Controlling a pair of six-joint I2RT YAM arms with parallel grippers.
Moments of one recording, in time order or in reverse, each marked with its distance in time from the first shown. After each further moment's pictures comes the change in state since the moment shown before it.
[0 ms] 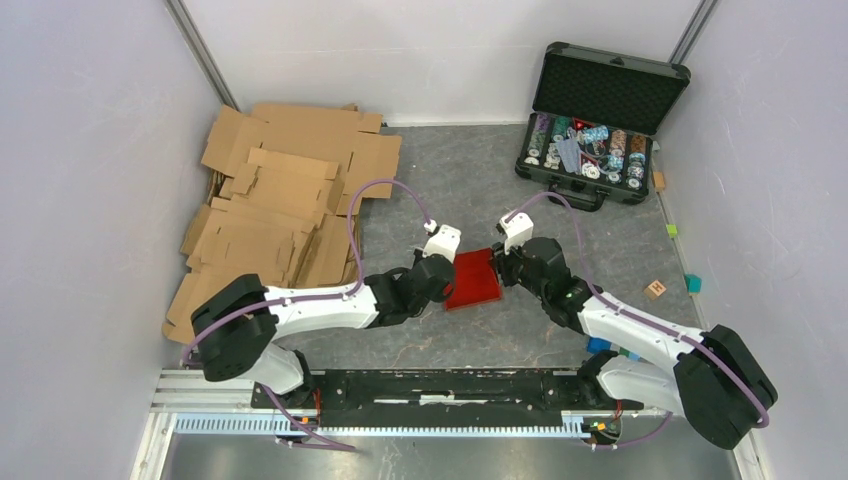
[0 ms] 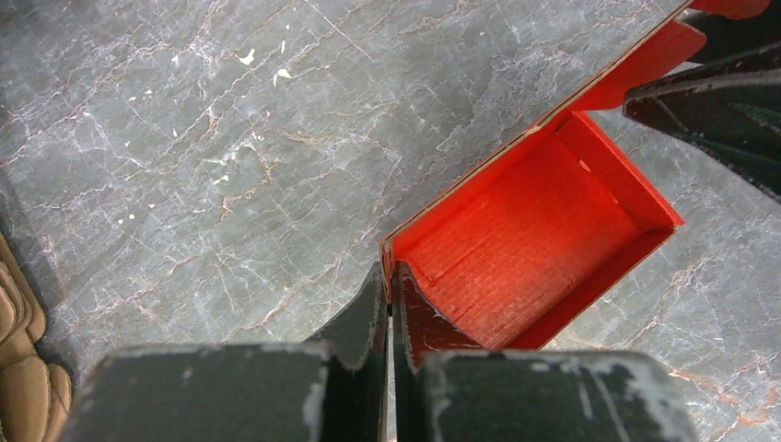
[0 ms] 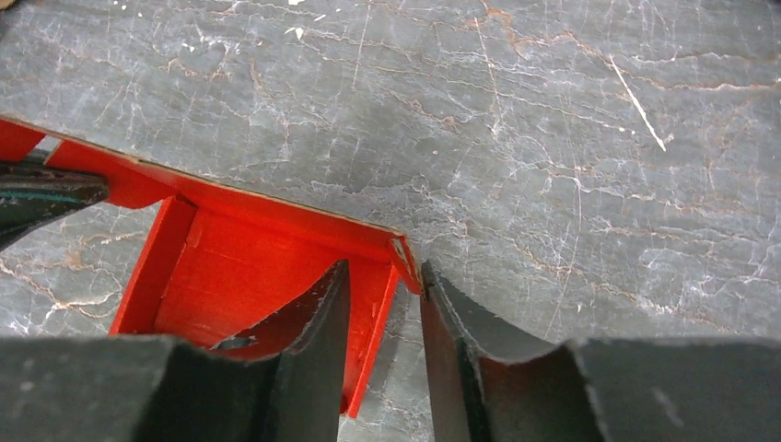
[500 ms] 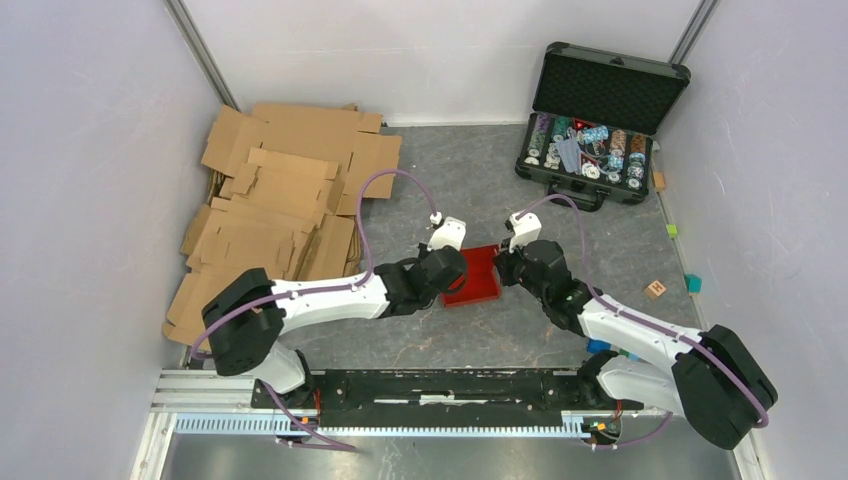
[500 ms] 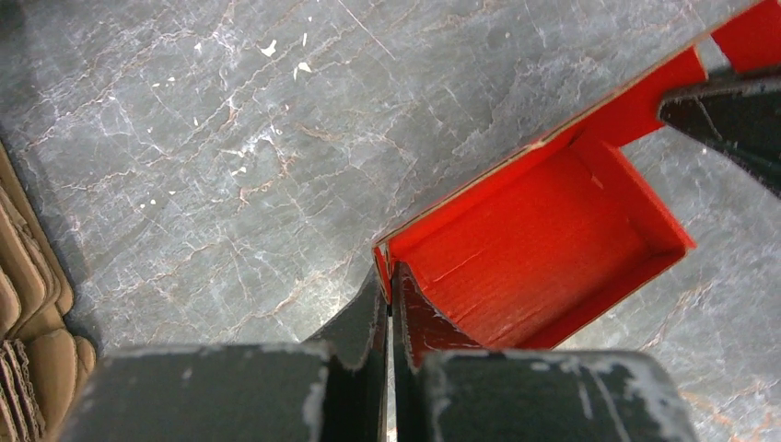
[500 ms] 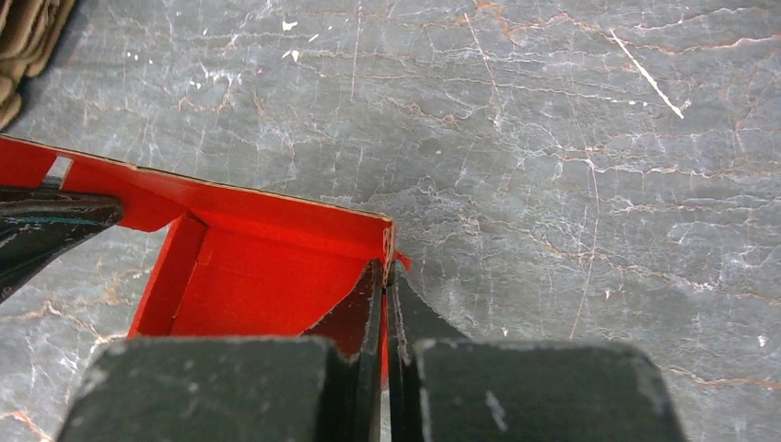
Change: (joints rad) left arm 0.002 0.048 0.105 -0.147 -0.026 -0.047; right arm 0.000 0.000 -0.024 0.039 0.019 0.131
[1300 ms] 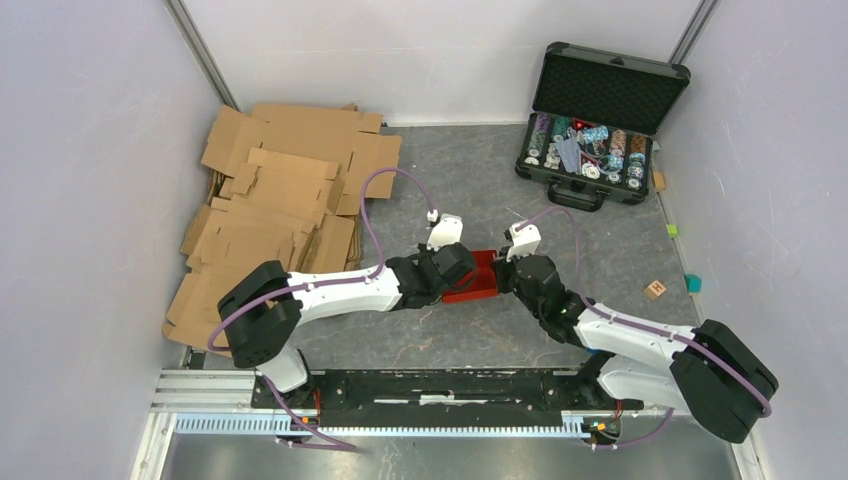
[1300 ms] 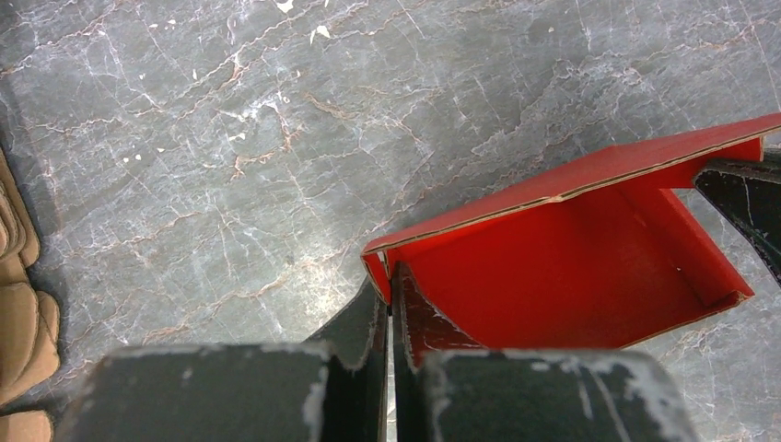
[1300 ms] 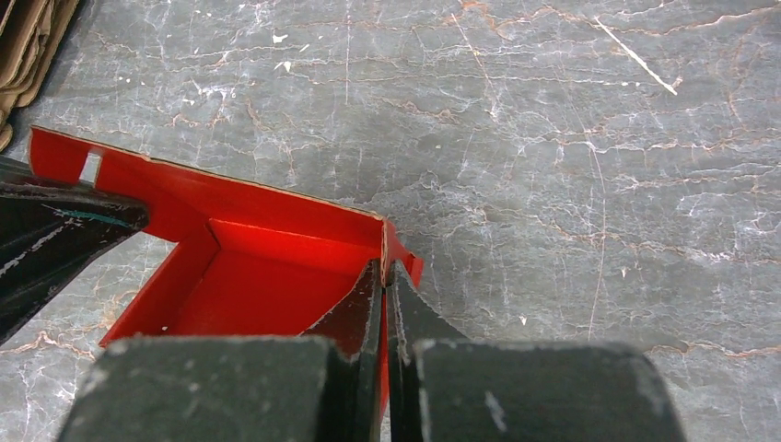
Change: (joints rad) left arm 0.012 0.101 0.111 -0.148 -0.033 -0.198; right arm 0.113 0.012 -0.081 0.135 0.188 0.093
